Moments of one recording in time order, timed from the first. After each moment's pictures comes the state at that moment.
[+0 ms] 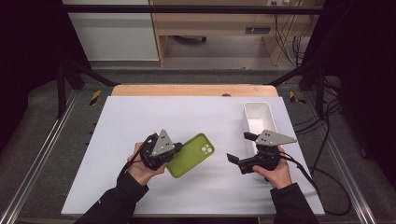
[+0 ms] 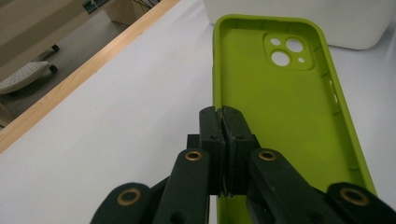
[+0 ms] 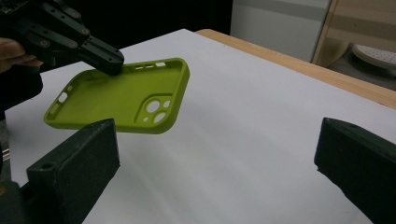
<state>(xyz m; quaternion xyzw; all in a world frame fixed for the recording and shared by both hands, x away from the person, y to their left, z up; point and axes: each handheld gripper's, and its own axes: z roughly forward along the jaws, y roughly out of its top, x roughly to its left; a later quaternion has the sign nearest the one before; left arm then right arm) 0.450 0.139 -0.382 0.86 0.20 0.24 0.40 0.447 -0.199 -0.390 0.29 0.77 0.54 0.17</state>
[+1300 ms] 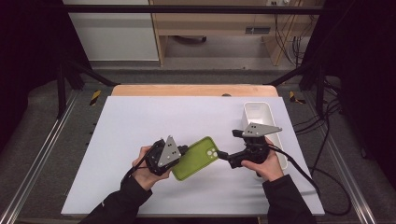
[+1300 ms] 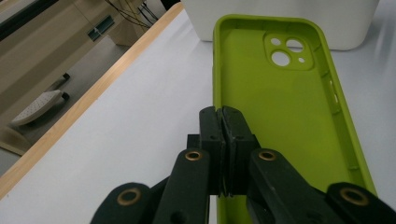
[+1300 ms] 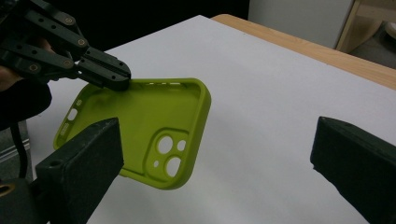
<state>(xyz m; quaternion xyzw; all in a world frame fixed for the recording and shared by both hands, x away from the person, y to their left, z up) 0.435 0.124 -0.383 0.86 0.15 0.28 0.40 0.463 -0.170 -0.378 0.29 0.79 0.52 0.13</state>
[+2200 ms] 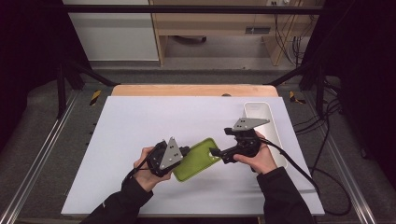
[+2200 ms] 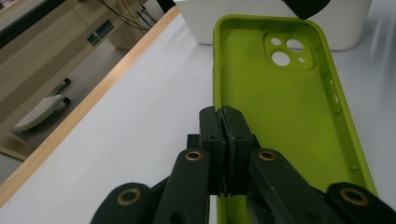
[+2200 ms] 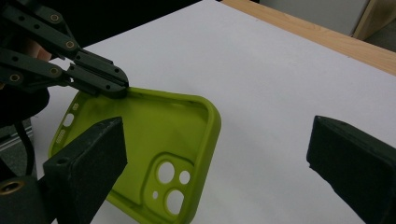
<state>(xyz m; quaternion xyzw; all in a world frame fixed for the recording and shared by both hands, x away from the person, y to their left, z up) 0.430 0.119 -0.382 0.86 0.14 0.28 0.40 0.480 -0.150 -0.373 0.29 0.82 0.49 0.11</state>
